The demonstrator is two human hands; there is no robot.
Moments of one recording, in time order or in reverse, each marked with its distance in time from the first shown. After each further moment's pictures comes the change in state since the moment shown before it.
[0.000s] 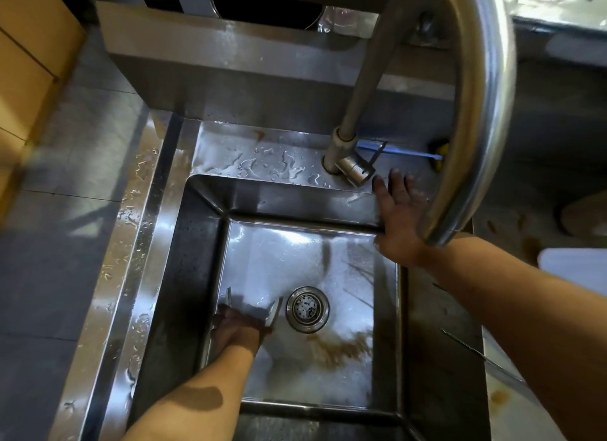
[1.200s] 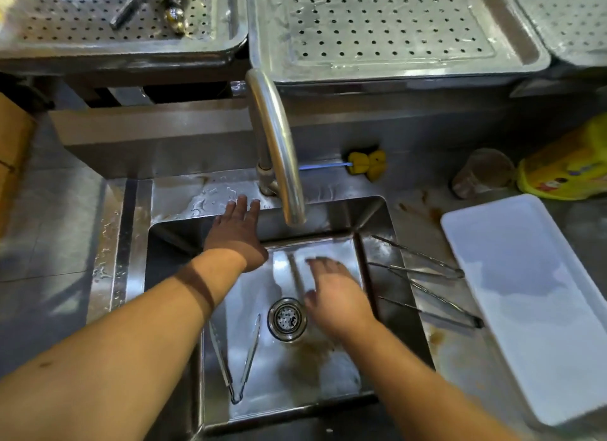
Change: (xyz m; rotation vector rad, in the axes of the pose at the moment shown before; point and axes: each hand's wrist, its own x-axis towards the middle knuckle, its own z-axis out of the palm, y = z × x) left_hand -0.146 0.133 -0.188 0.567 0.289 0.916; right_hand -0.160 -0.093 -0.034 0.524 -0.025 0.192
